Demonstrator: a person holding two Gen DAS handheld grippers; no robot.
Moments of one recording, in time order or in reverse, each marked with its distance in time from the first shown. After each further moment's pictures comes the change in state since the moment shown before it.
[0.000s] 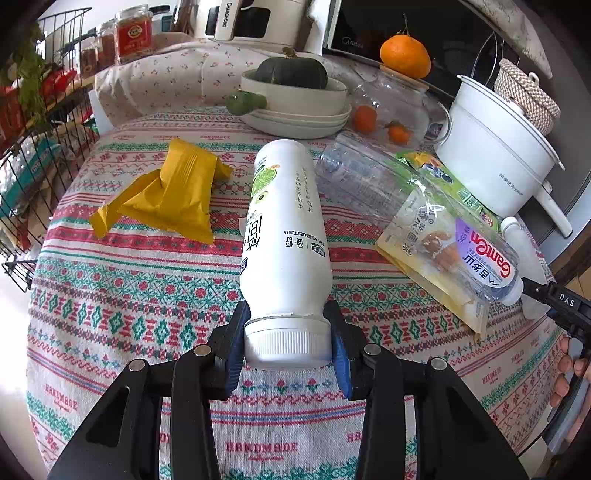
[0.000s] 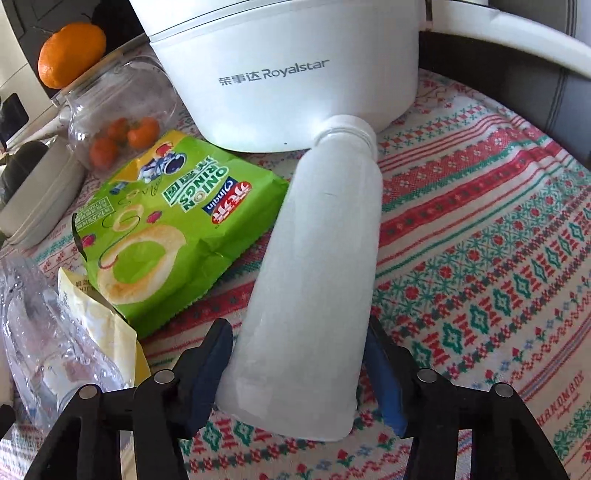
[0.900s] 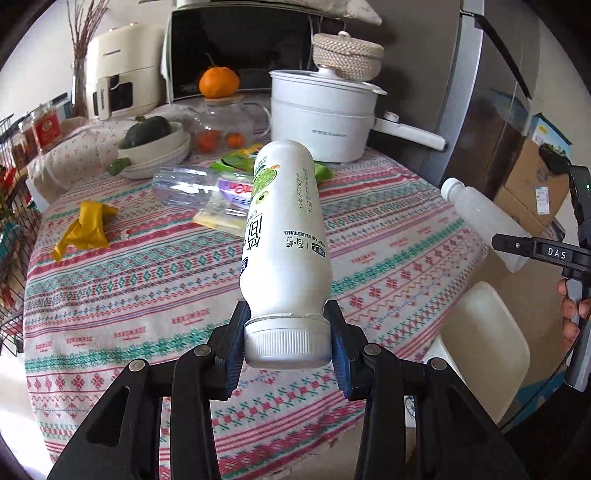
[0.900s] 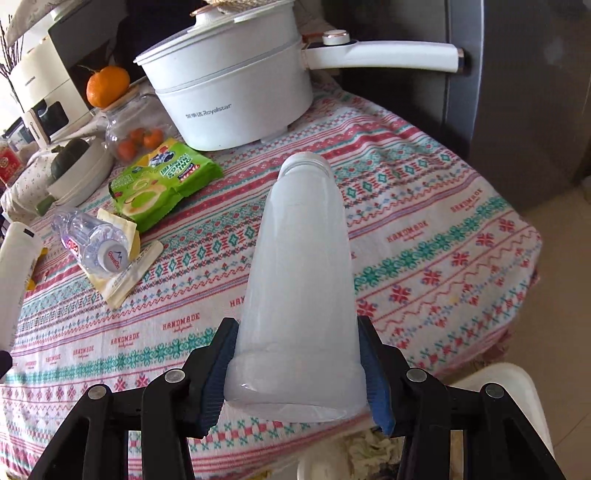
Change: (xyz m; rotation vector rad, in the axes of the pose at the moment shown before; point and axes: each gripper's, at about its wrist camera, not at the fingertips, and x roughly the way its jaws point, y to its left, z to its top) left arm -0.128 -0.136 -0.104 0.351 -0.076 -0.215; right arm -0.157 -0.110 -0.070 -0.049 -0.043 0.027
